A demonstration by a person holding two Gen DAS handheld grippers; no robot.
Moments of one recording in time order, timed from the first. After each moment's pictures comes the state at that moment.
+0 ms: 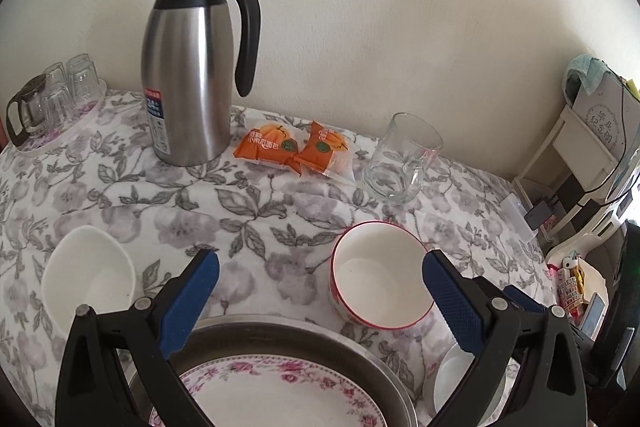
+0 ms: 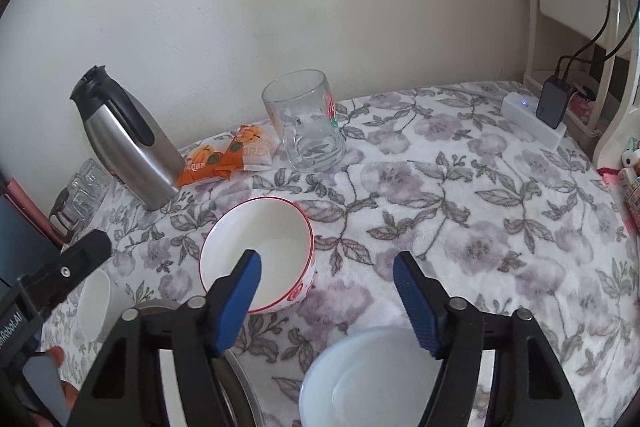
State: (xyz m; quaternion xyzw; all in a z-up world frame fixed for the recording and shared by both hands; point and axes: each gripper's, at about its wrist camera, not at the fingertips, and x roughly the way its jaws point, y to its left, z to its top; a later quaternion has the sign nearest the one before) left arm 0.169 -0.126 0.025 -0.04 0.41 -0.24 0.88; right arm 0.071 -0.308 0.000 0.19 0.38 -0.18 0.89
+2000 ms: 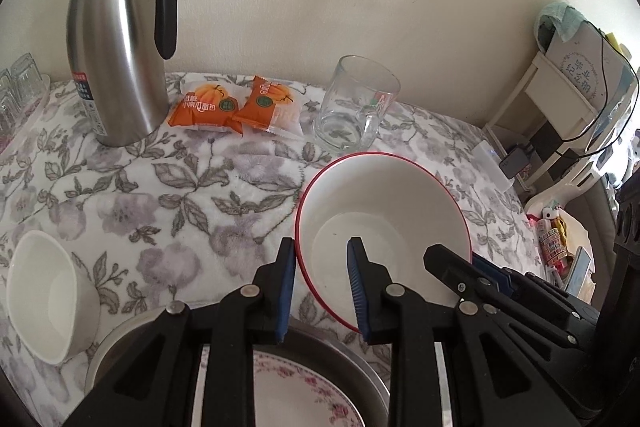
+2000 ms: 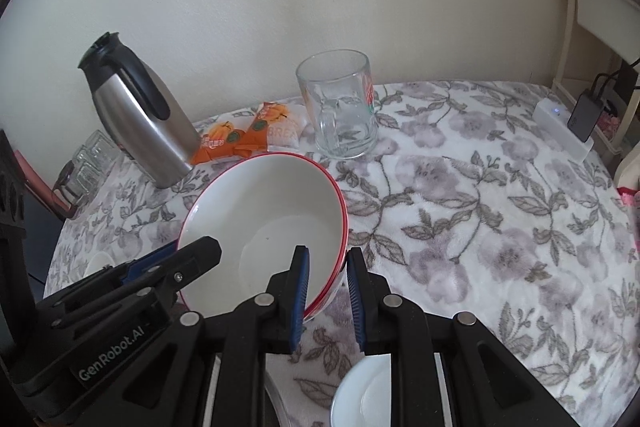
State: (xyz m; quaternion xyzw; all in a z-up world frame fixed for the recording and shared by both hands) left arm 0.162 -0.160 0.012 0.01 0.46 -0.31 0.83; right arm 0.089 -0.282 0.004 0.16 0.41 -0.15 0.88
